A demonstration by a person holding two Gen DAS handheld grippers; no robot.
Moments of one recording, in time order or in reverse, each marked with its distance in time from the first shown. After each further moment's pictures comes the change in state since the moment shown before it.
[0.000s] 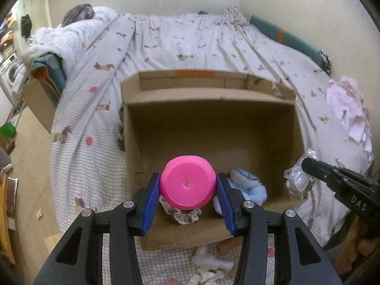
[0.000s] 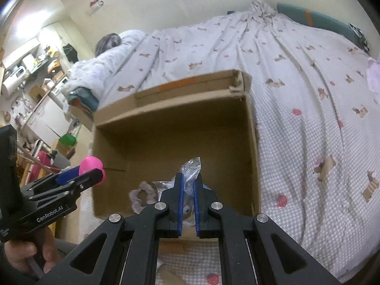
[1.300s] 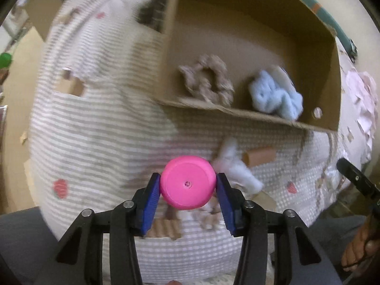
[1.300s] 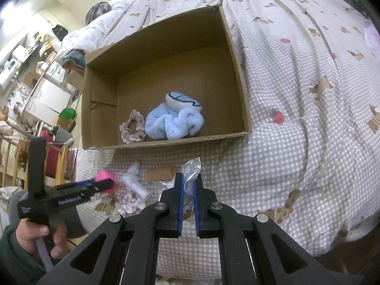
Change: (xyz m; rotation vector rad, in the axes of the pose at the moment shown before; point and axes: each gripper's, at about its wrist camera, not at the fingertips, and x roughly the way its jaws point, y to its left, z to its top) left arm 0.035 0.043 -0.122 -0.225 0.377 -0.040; right arm -0.008 -0.022 -0.084 0.046 0.243 0.029
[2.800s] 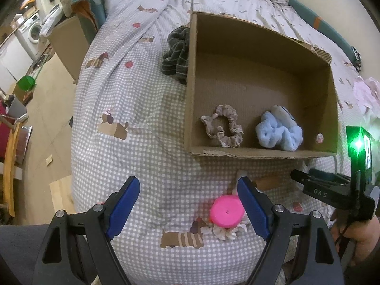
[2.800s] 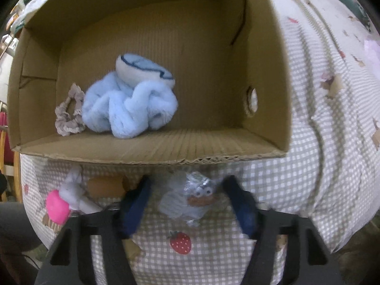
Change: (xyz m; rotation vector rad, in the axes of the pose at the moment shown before) left arm -0.056 0.001 0.005 0.025 -0.196 0.137; right arm 0.117 0.015 0.037 -0.029 0.199 -0.284
